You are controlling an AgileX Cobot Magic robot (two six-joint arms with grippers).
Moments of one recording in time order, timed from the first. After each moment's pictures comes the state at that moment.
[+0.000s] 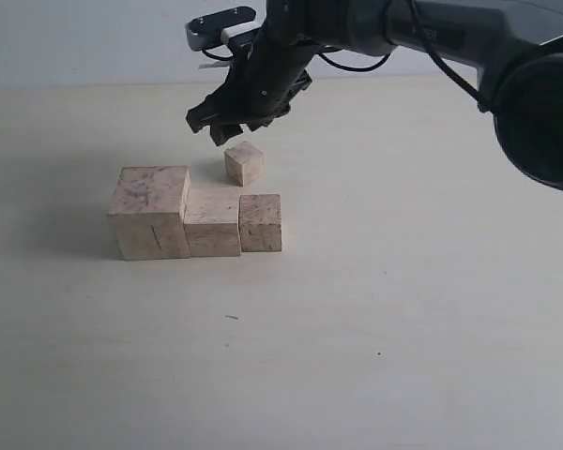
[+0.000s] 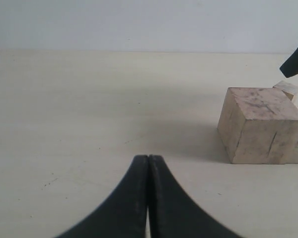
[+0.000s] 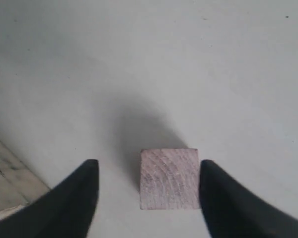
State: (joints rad) left arm -0.01 0.01 0.00 -0.14 0.37 0.12; right arm 0.70 2.39 -2.05 0.19 0.79 -0.18
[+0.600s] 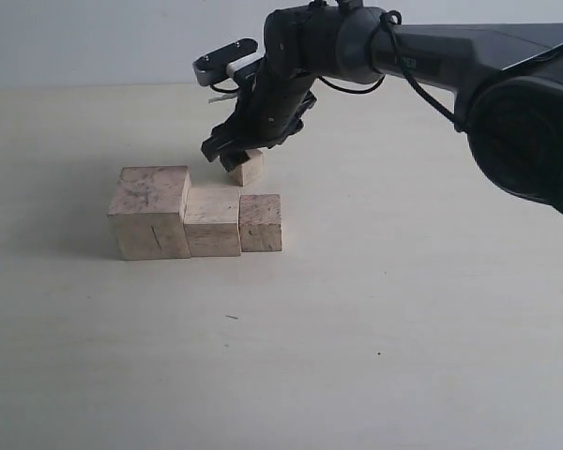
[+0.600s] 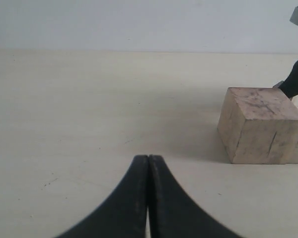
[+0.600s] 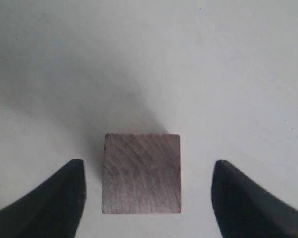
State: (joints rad) left arm -0.01 0.01 0.00 -0.14 0.37 0.12; right arm 0.70 2.46 -2.05 0.10 0.78 -0.17
